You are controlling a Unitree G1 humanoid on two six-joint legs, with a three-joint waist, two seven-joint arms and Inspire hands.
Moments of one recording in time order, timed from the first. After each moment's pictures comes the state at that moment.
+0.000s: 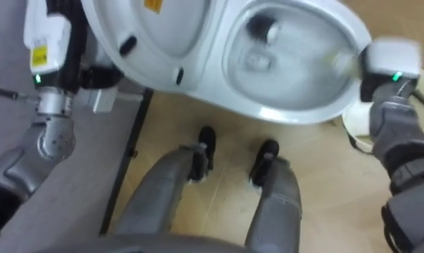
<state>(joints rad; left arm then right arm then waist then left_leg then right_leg) -0.12 0.58 -0.40 0.29 0.53 -0.13 0.65 -0.51 -0.70 0.47 1.11 -0.55 0.05 -0.45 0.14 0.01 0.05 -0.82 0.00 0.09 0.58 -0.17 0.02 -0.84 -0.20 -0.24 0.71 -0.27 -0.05</state>
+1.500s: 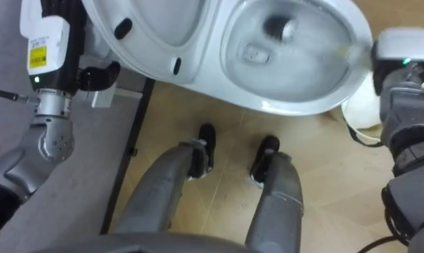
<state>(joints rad) -0.13 0.58 -0.44 0.29 0.51 -0.07 0.66 -0.58 -0.72 0.53 1.14 -0.72 0.10 -0.40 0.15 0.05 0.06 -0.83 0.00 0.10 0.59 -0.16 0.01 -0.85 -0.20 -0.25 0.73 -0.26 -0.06</state>
